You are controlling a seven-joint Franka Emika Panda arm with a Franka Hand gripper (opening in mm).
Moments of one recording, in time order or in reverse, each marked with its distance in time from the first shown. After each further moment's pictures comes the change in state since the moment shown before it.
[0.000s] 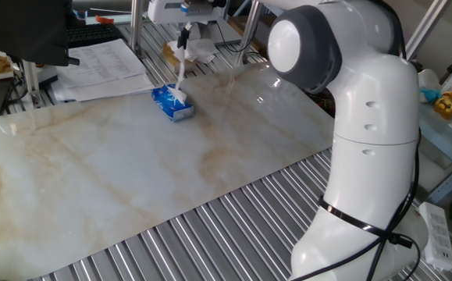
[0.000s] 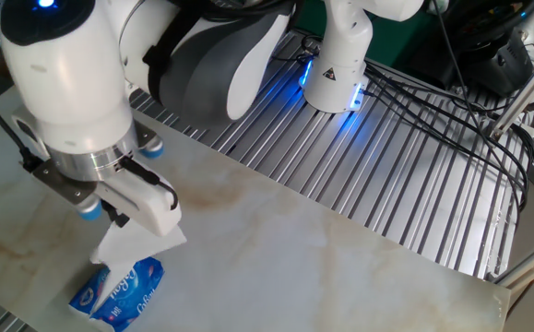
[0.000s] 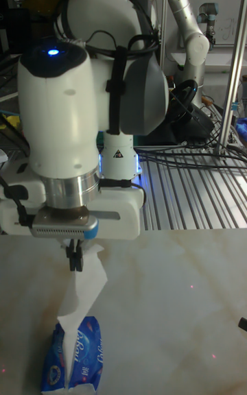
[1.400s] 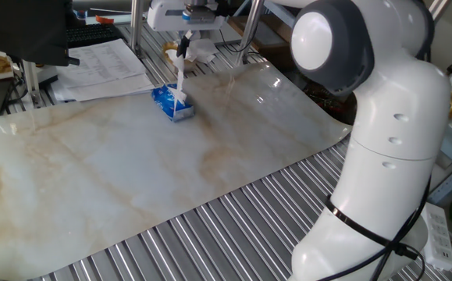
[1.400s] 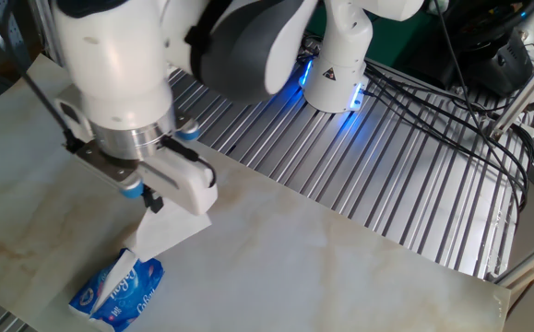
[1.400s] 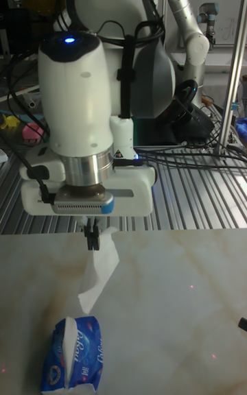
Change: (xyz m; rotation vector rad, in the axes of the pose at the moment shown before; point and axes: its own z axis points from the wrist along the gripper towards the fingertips) arm 0.044 0.024 -0.005 -0.043 -0.006 0.003
